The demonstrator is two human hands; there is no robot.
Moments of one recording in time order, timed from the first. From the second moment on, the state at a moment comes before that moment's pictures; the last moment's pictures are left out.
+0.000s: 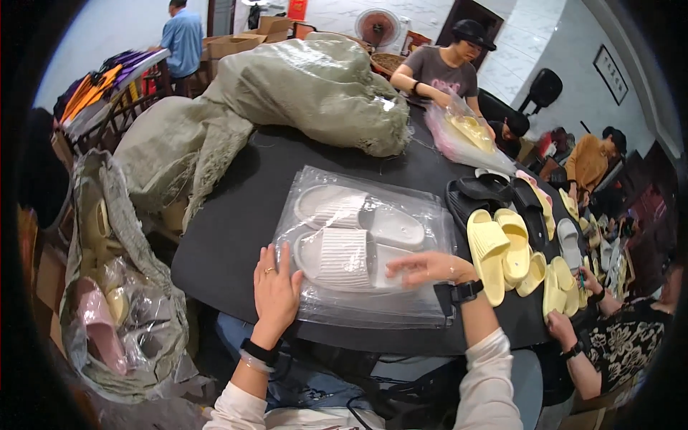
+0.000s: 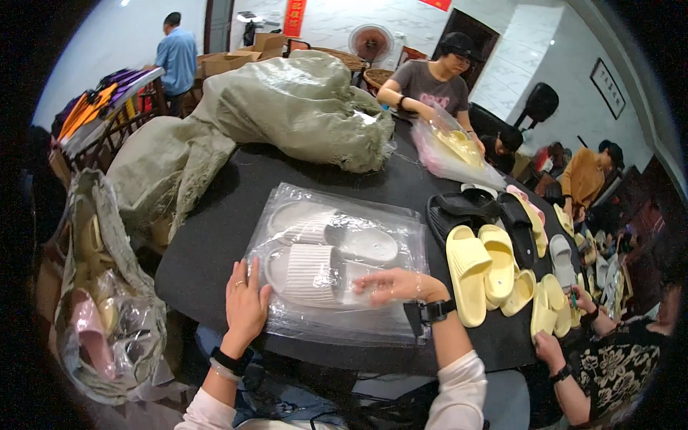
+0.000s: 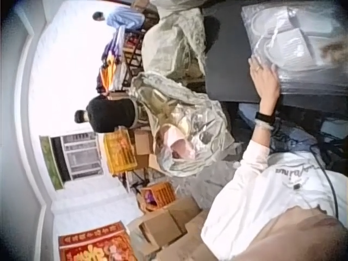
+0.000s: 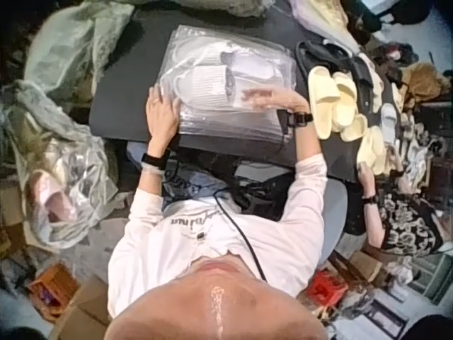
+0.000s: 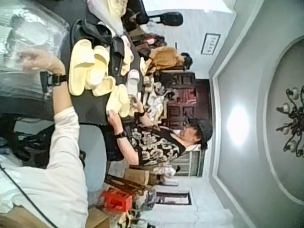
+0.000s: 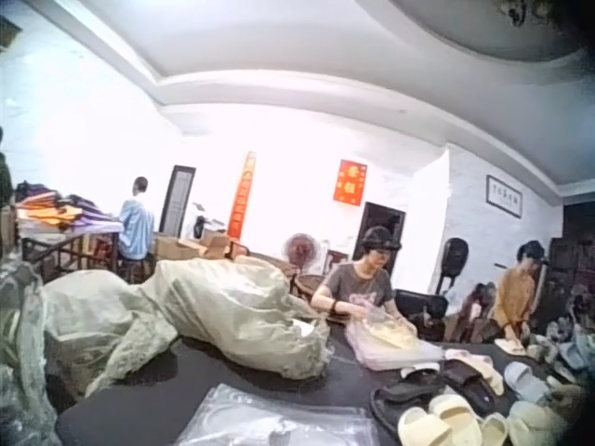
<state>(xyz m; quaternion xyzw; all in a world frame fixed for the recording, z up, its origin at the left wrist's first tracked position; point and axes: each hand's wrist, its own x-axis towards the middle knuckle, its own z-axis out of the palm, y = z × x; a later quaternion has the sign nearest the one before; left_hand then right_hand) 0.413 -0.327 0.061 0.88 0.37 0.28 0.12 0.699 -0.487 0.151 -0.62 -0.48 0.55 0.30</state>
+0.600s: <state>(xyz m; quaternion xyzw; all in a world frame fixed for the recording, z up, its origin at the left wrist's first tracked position) 0.406 -0.330 0.057 0.87 0.37 0.28 0.15 0.685 -0.391 0.092 -0.65 -0.72 0.09 0.24</state>
